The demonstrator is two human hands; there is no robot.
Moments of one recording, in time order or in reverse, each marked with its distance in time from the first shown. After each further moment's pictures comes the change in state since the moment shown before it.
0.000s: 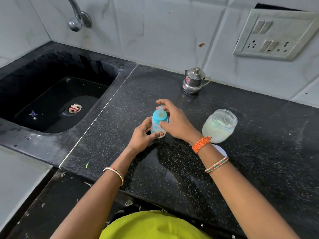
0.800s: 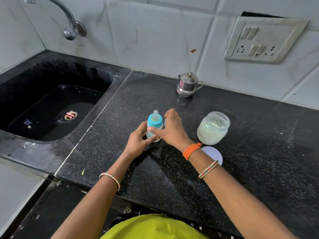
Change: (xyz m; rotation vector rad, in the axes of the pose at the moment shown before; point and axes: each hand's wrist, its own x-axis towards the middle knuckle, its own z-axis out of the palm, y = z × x) left_hand -0.002 0.003 0.002 0.088 0.024 0.033; right_hand -0.005 0.017 0.016 -0.239 0.207 0.114
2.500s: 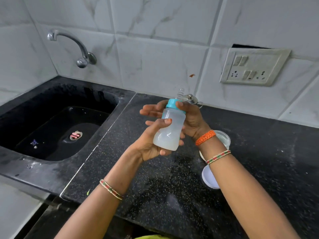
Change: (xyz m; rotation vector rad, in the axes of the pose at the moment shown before) left_hand 0.000 0.153 -0.002 -0.784 -0.548 -0.216; right_hand 0.044 -0.052 -0.083 1.369 -0.823 -0.237
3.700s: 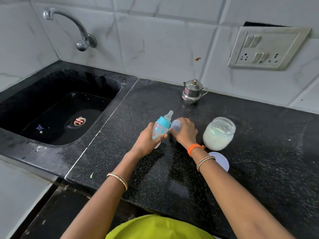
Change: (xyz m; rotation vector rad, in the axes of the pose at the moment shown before) left_hand 0.006 -0.078 -0.088 1.195 0.648 0.030; right_hand -0.028 0.125 -0.078 -1.409 1.094 0.494
